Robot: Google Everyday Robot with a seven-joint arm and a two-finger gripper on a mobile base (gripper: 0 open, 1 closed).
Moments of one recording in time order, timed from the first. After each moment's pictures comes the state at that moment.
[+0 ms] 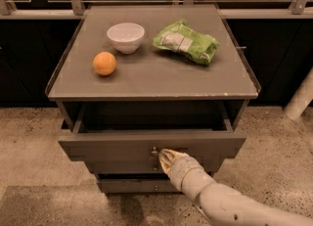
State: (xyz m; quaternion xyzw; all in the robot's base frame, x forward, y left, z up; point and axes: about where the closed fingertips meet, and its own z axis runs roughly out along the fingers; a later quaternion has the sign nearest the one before) arm 0.503 -0.054 0.605 -0.50 0.67 -0.09 0.54
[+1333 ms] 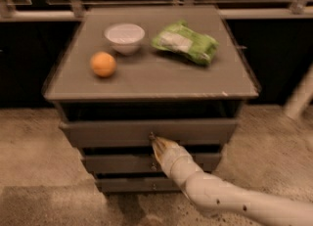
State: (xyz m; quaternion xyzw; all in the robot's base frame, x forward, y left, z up) arm 0.554 -0.040 0.593 -0.52 0.63 -0.14 0.57
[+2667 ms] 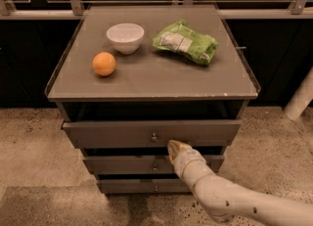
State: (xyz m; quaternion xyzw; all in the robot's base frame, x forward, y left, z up) arm 0.551 -0.079 0.582 -0.52 0.64 -0.19 0.53
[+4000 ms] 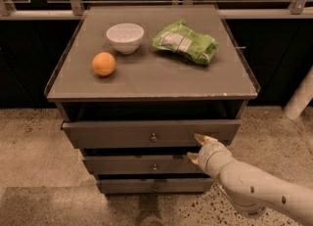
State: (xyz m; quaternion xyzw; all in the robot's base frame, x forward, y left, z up) arm 0.544 -0.168 0.615 -0.51 0.70 -0.21 0.45
